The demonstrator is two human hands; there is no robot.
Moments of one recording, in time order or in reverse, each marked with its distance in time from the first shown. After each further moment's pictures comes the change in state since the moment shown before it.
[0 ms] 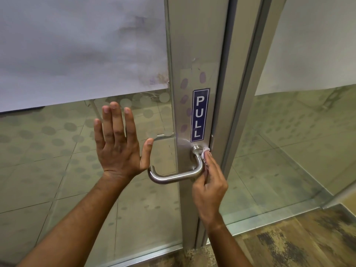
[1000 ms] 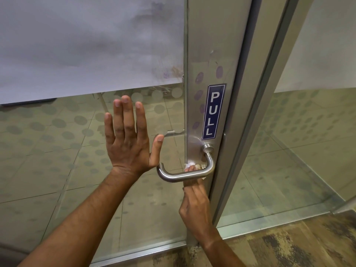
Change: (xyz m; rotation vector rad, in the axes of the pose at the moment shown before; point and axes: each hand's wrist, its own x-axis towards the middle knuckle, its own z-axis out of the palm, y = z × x) left_hand 0.002 0.001 -0.002 0.001 -0.033 -0.031; right_hand -0.062 0.040 0.016 -0.324 -0.513 -0.271
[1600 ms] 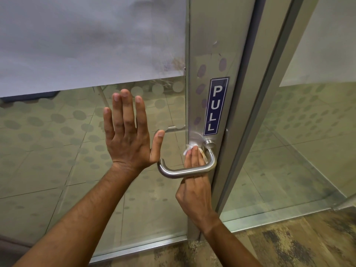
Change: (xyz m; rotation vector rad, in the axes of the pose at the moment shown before) left_hand 0.001 0.000 0.002 -0.011 0.002 0.004; right_hand 0.037 -0.013 -0.005 -0.095 0.093 -0.060
